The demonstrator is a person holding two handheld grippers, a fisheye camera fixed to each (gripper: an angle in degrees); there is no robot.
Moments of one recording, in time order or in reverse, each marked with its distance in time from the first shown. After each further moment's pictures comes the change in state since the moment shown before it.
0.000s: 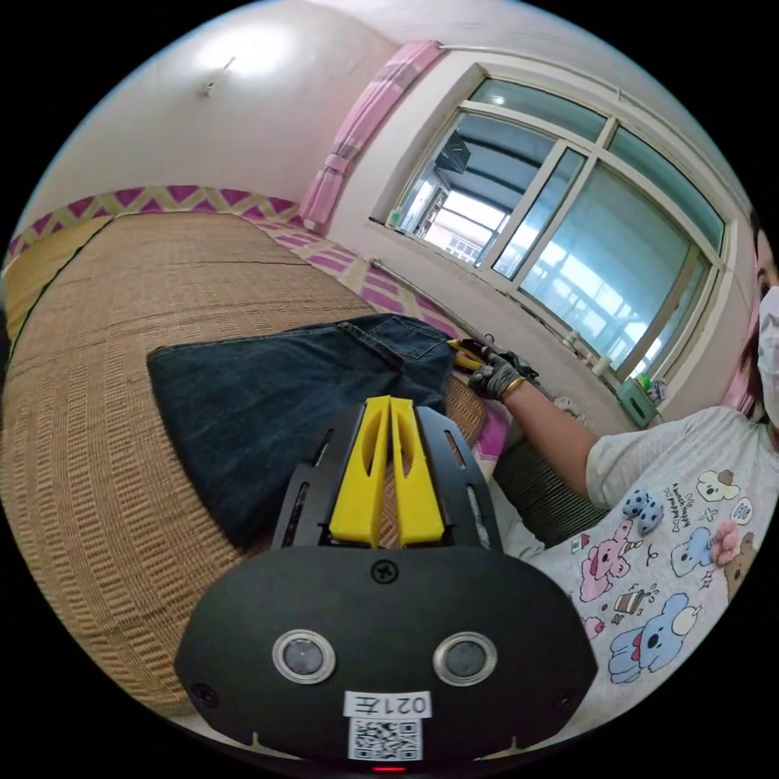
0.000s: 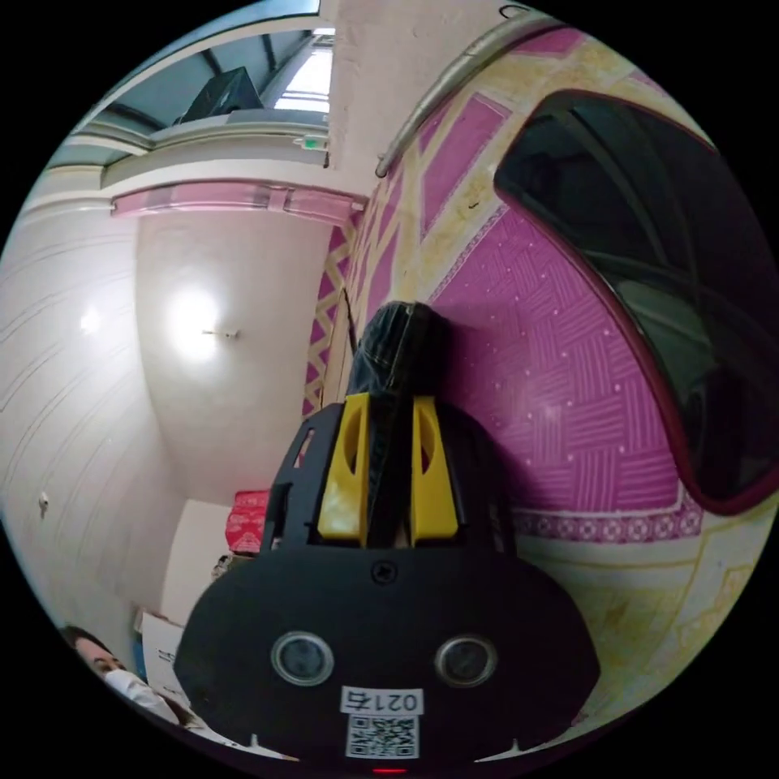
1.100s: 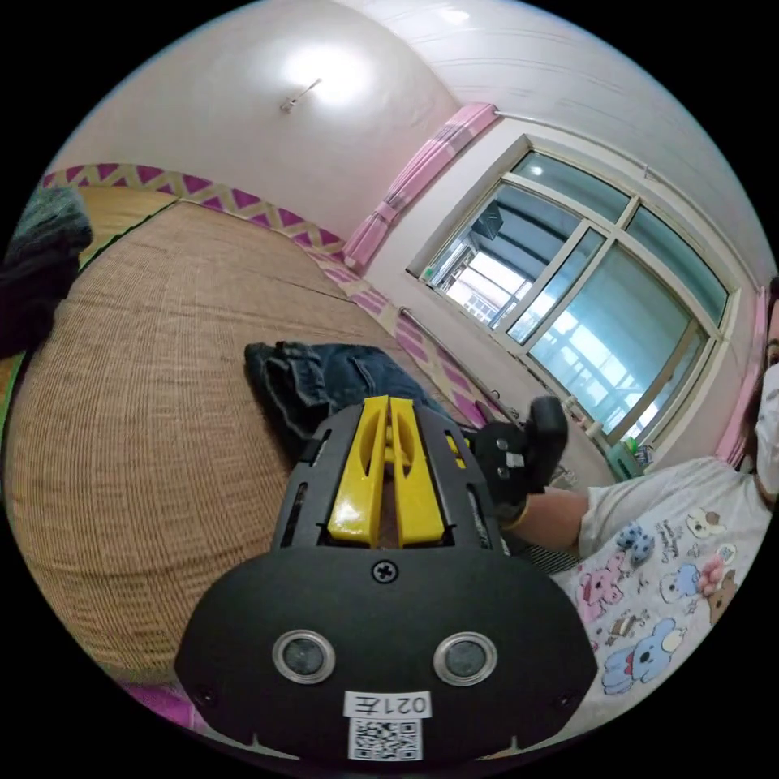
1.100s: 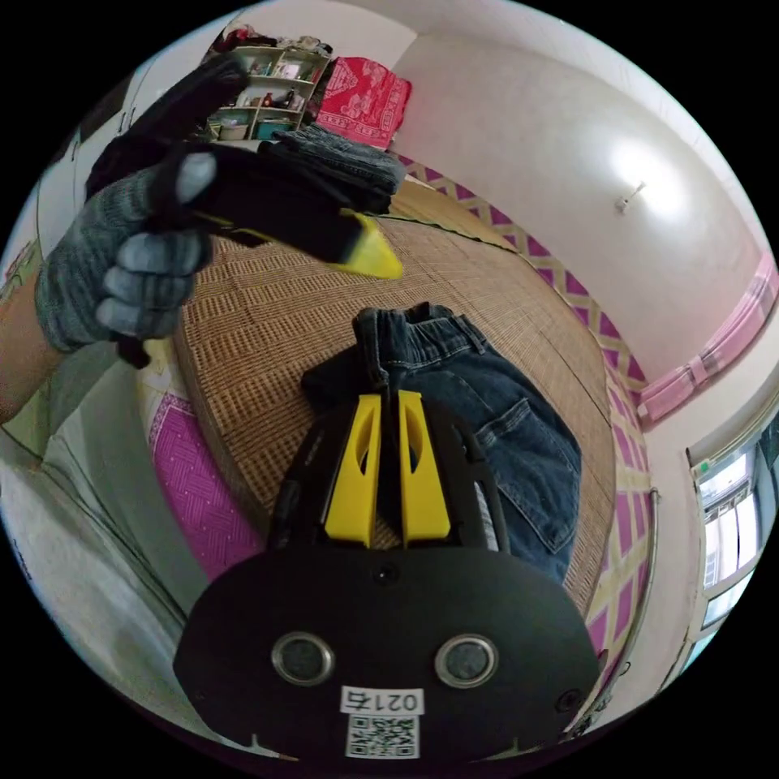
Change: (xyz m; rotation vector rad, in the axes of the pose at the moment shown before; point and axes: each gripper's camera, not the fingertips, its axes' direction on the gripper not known) left arm -0.210 0.036 -0.198 0.160 -0.020 -0.148; right arm -0.228 0.648 0.315 -0.545 0.430 -1.823
